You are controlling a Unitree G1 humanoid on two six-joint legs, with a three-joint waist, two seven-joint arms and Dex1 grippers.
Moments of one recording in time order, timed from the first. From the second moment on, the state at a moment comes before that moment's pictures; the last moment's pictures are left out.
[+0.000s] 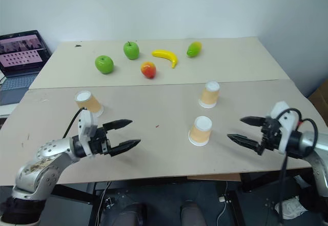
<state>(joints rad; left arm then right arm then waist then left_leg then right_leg) -0.07 0.68 0.07 -0.39 -0.65 0.46 -0.93 -0.13 -0.92 -0.27 -0.16 0.52 0.46 1.07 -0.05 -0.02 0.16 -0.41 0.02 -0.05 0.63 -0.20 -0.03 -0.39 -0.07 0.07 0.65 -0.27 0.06</state>
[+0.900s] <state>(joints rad) 0.01 0.75 0.18 -0.50 -0.67 0.50 -0.91 -0.32 -0.80 -0.05 -0.12 0.48 0.48 1.05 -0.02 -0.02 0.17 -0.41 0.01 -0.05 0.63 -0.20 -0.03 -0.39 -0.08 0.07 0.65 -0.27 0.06</state>
